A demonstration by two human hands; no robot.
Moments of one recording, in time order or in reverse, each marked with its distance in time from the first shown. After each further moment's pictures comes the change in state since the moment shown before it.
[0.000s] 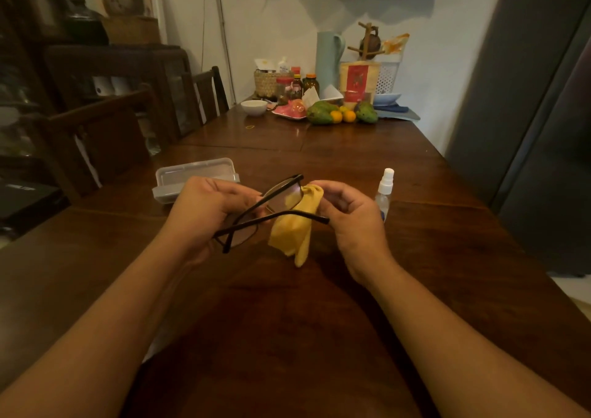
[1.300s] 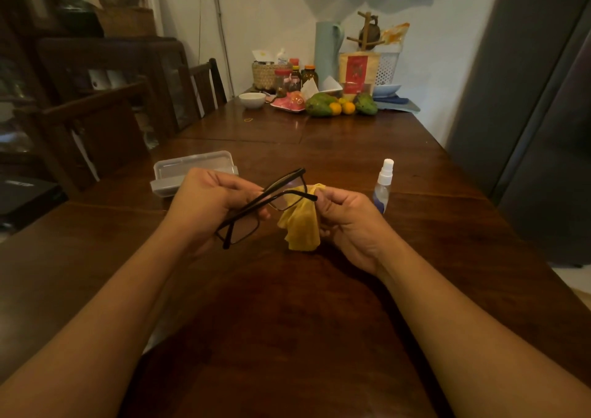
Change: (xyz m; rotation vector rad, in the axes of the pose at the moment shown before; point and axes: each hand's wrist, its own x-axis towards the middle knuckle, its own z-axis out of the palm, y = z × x) left_hand -0.002 0.001 0.003 0.043 -0.049 0.050; right_hand 0.002 0.000 -0.015 0.294 -0.280 0.308
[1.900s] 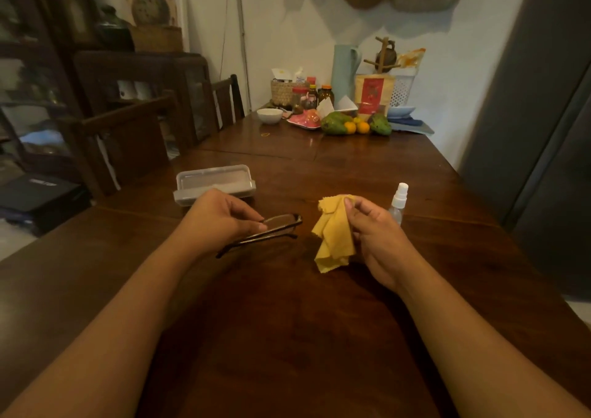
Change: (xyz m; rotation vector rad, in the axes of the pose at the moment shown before) left_hand 0.015 -0.021 -0.032 0.490 -0.004 -0.003; right_hand 0.004 -0.010 -0.007 -0.115 0.151 0.037
